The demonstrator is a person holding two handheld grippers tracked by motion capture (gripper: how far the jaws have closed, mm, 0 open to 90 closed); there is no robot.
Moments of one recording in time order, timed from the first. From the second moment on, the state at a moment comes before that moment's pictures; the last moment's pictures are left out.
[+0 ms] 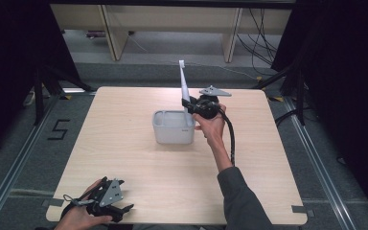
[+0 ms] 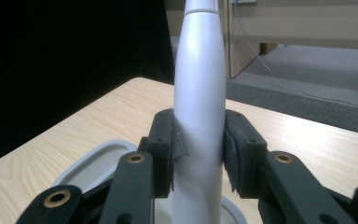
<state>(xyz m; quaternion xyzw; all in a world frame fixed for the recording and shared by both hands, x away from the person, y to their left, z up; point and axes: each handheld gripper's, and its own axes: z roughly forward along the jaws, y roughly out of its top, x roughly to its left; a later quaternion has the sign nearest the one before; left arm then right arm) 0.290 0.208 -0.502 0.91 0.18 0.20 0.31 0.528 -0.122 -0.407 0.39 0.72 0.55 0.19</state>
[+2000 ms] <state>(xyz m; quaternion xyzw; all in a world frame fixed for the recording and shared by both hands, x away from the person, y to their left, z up) 0.289 0.208 -0.503 0.91 0.18 0.19 0.30 0.514 -0.130 -0.436 0.38 0.75 0.50 0.20</state>
